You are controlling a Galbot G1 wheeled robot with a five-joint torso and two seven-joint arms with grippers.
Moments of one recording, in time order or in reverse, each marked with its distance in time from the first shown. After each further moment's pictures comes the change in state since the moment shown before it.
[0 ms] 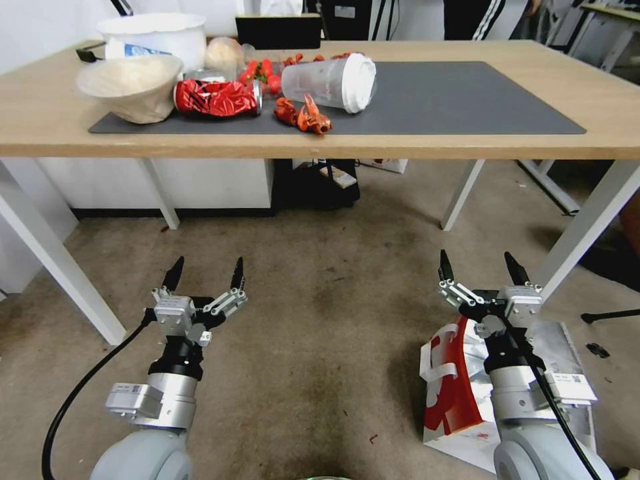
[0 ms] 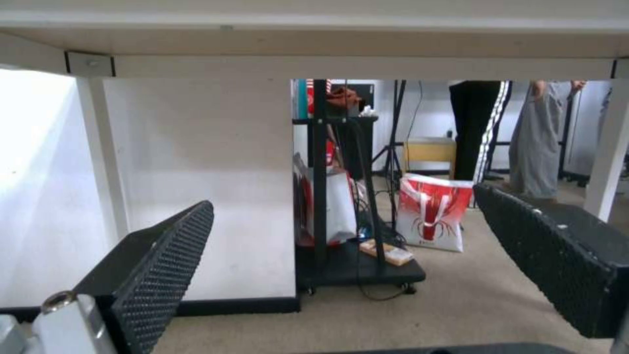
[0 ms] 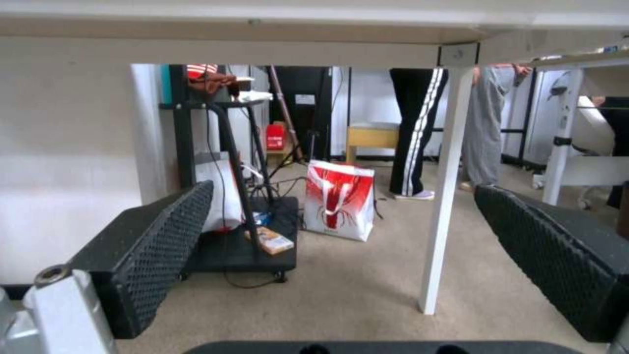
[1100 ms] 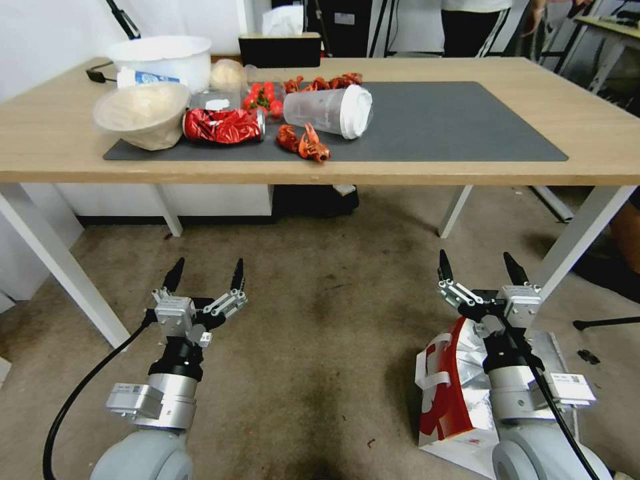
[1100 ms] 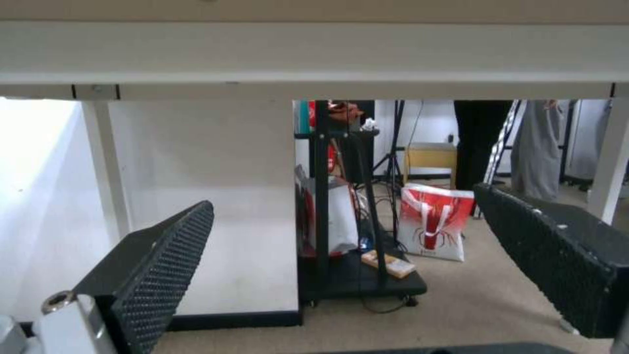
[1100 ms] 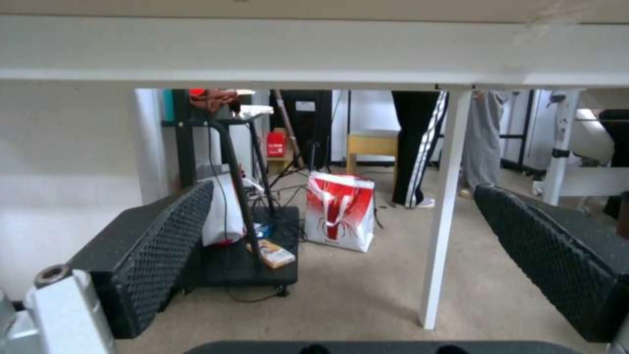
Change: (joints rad) left arm -0.003 0.003 -0.006 0.003 -0.002 0.002 -0.001; right arm 0.000 0.002 -0.003 0.001 0.001 0.004 0.001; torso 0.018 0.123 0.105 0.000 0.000
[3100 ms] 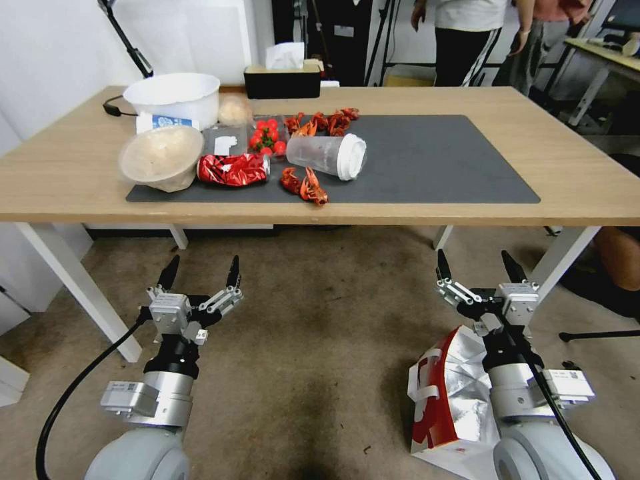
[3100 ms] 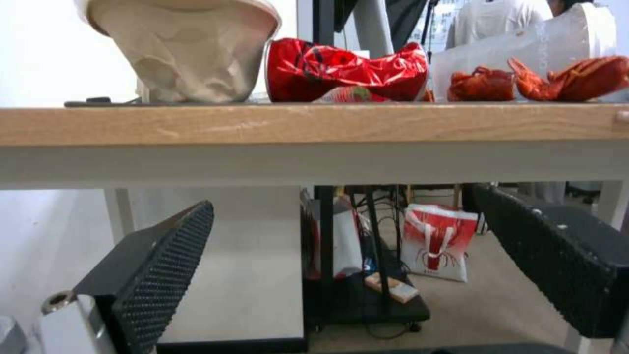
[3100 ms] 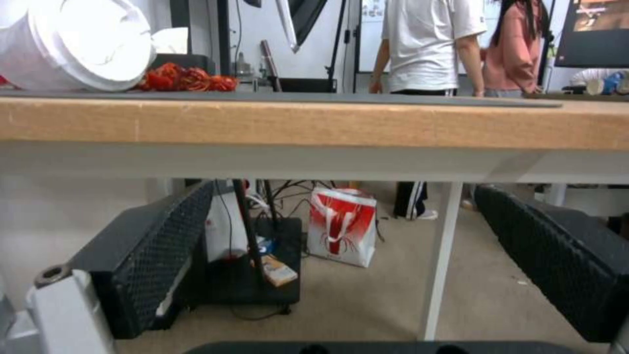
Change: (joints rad) left arm -0.001 0.006 -0.009 -0.010 -0.008 0.010 -0.009; right arm 0.006 -0.005 -0.004 0.001 -0.009 -0.022 -0.007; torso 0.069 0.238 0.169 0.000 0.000
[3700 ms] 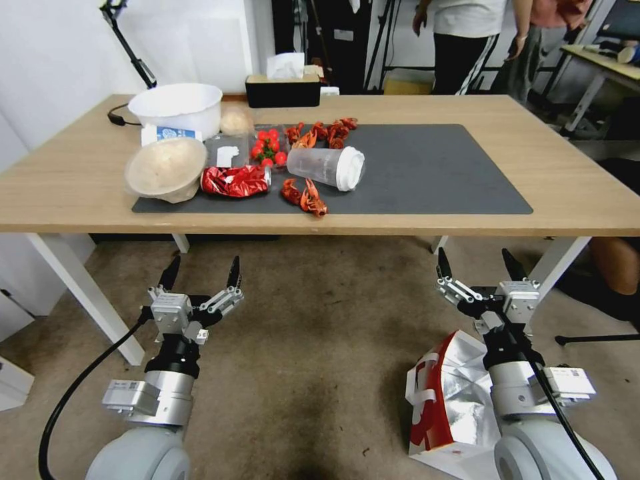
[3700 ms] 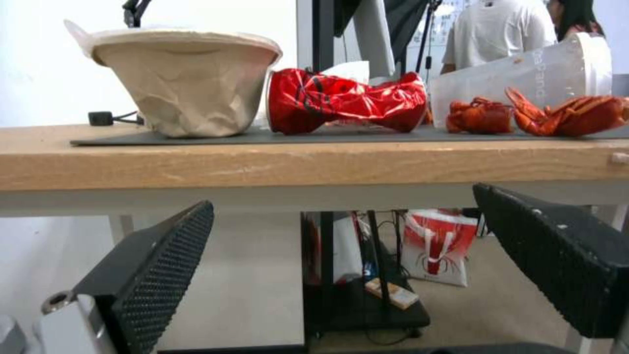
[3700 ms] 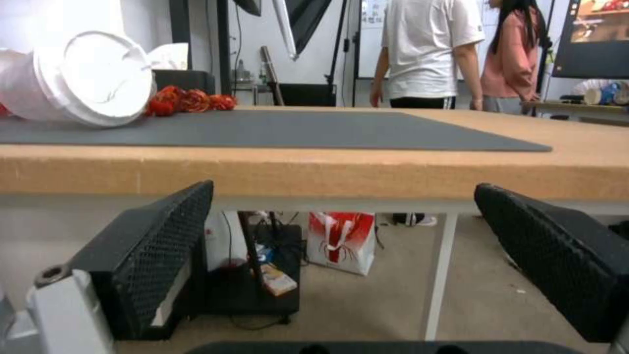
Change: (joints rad) left arm -0.004 0.000 -0.002 0.005 0.001 0.001 0.002; right arm 0.011 -0.008 0.006 0.001 0.010 -0.007 0.001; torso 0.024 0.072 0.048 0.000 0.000
